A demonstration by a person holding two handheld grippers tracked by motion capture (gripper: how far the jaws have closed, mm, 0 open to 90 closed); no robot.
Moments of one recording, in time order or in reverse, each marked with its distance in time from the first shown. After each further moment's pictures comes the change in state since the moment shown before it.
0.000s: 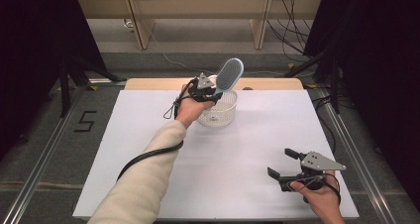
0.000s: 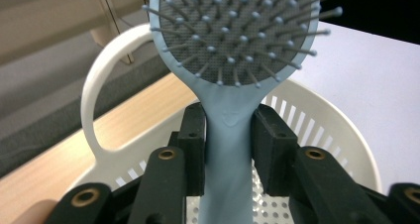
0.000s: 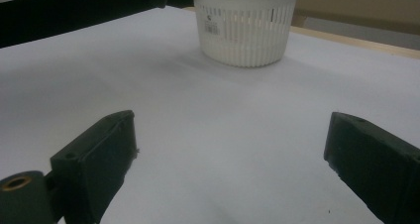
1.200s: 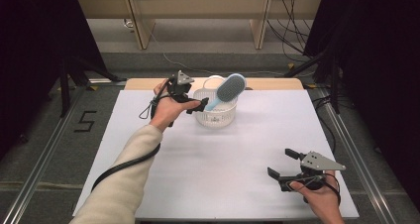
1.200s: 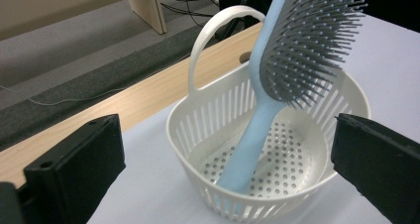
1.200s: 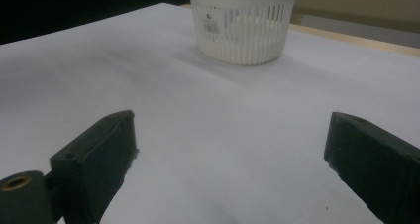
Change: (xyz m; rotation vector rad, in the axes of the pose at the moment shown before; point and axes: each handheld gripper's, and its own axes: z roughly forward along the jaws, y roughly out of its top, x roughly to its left) left arm 0.016 0.002 -0.073 0.064 0.132 -0.082; right arm 0.000 0.000 0.000 0.008 -0.012 0.002
